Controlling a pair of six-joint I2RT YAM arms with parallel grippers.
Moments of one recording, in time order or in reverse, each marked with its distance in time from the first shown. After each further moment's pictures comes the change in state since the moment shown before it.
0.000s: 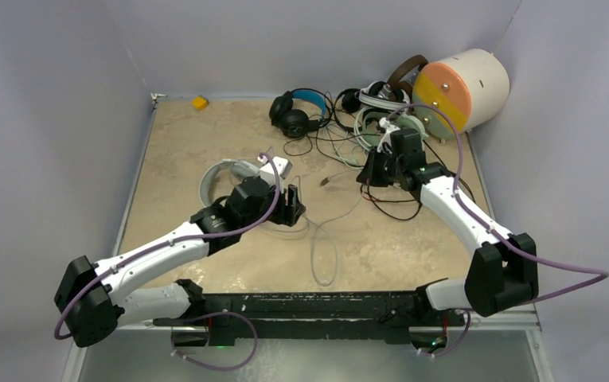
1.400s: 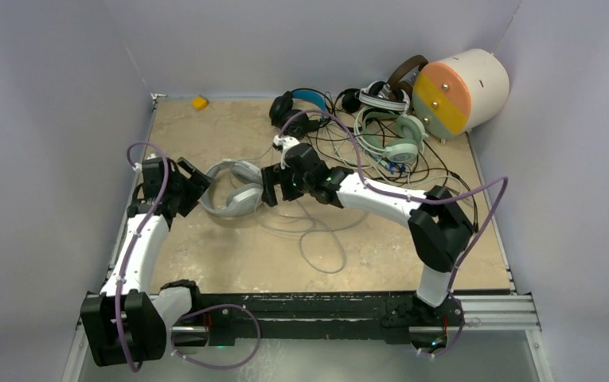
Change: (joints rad) left arm 0.968 -0.053 -0.017 -0.338 0.247 -0.377; right arm 0.552 0.414 0.265 0.213 0.188 0.027
